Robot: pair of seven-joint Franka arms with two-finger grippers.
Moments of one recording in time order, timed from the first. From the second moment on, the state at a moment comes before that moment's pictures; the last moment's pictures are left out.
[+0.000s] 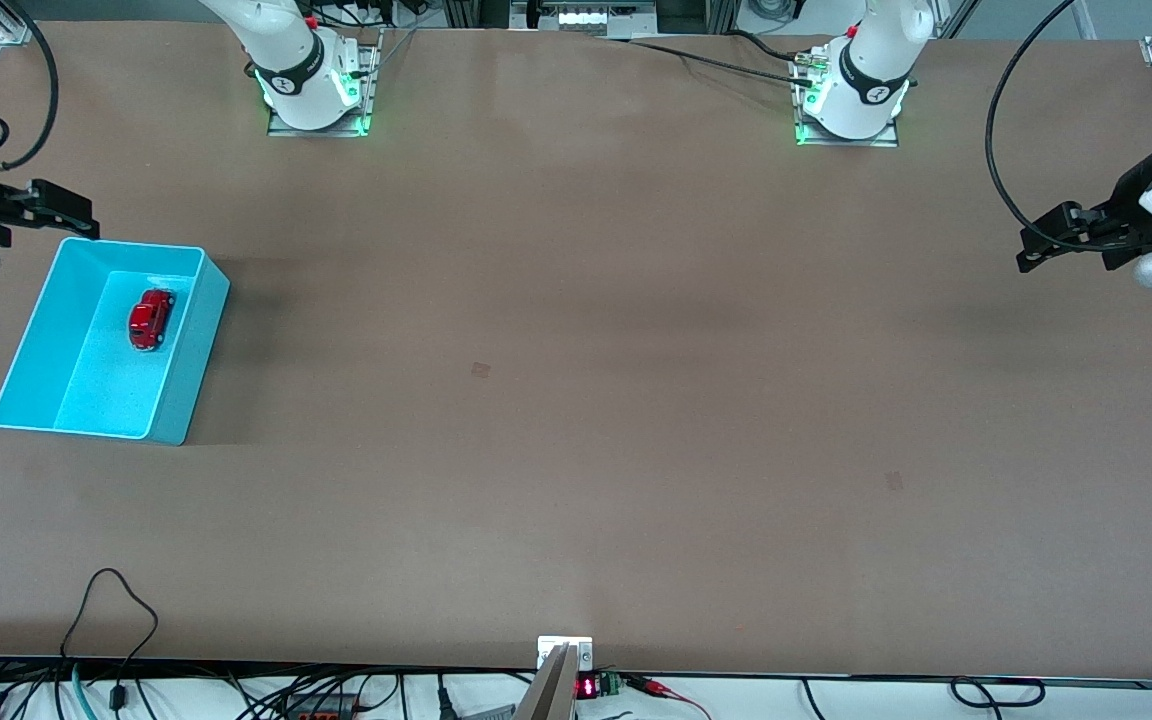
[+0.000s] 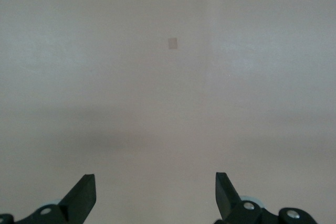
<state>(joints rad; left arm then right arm) 0.07 -0.03 -0.05 -1.69 -0.01 1.66 -0.04 0.02 0.08 -0.07 -1.57 -0.05 1.47 -0.16</state>
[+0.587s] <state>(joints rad) 0.07 -0.03 -0.05 -1.69 -0.01 1.66 -0.04 0.02 0.11 -0.07 -1.56 -0.03 1.49 -0.16</state>
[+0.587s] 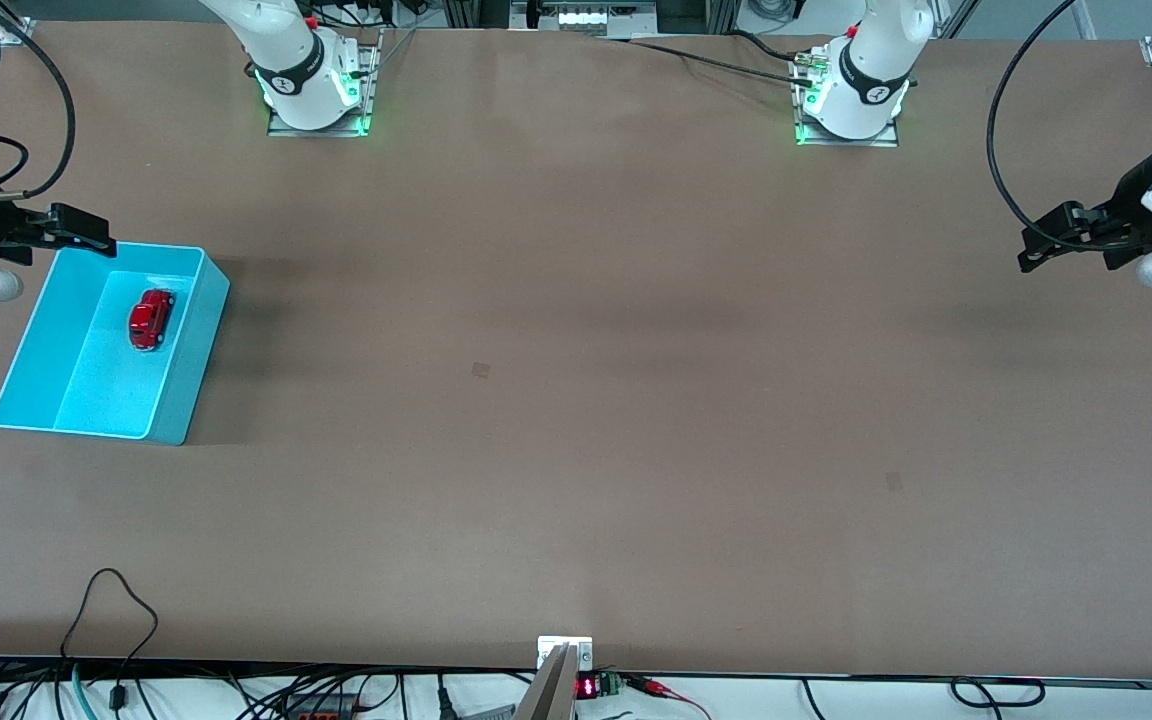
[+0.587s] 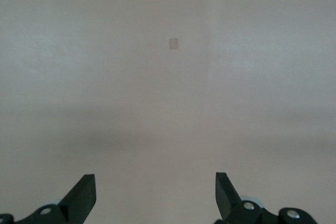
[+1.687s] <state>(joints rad) 0.07 -0.03 -0.05 -1.69 -0.01 1.66 -0.04 0.06 0.13 -0.07 -1.56 -0.03 1.54 -0.17</state>
